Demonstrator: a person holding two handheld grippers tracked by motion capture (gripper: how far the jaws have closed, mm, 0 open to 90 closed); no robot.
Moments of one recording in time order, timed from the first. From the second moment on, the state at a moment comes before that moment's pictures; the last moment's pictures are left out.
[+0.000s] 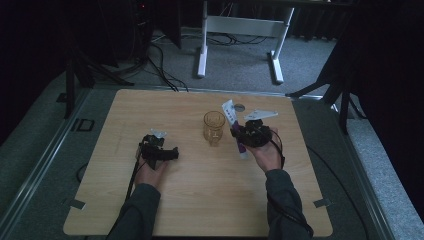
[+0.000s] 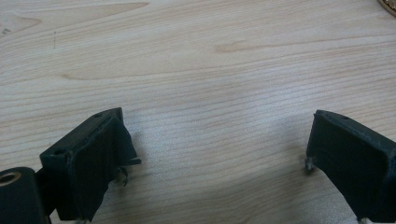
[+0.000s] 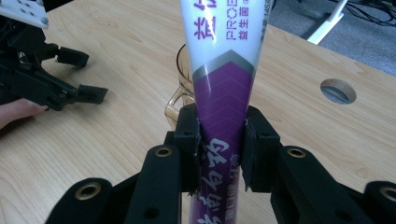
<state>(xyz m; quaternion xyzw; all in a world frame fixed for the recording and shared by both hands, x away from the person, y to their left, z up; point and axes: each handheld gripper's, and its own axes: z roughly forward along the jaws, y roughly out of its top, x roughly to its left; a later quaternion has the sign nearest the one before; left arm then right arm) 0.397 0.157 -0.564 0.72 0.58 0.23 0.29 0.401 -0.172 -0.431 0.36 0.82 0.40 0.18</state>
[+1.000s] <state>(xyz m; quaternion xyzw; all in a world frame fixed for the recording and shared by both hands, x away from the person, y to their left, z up) 0.397 0.157 -0.564 0.72 0.58 0.23 0.29 0.414 -0.169 -0.421 0.36 0.78 0.47 0.21</state>
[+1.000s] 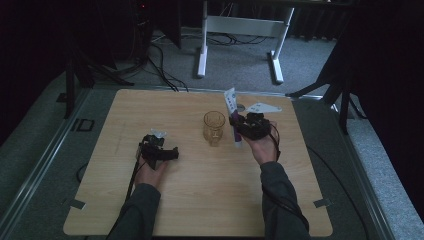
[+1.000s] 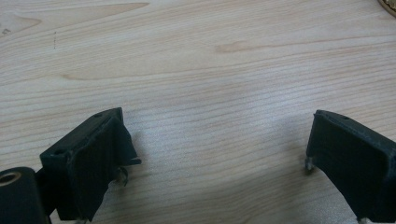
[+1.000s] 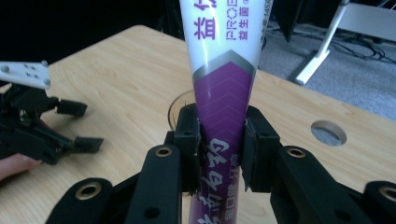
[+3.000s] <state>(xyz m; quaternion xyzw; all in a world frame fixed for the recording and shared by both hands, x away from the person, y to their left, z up) 0.397 0.157 -0.564 0.72 0.58 0.23 0.29 0.446 -0.150 -0.404 0.38 0.74 0.51 0.21</state>
